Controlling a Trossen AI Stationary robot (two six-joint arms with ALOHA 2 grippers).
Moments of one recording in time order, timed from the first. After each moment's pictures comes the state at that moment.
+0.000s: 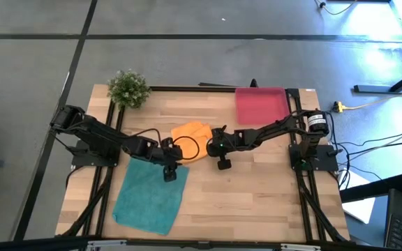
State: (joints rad) left arm -0.21 1.47 0.73 -0.21 -0.21 -0.34; right arm -0.03 1.87 0.92 0.06 0.05 -0.34
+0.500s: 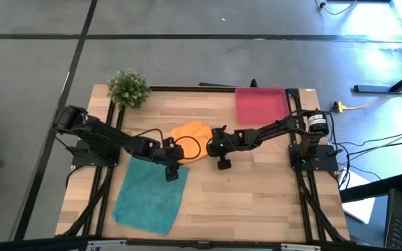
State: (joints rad) left arm -0.19 1.51 0.73 -0.18 -0.23 -0.33; right arm -0.03 1.87 0.92 0.06 0.05 -0.32
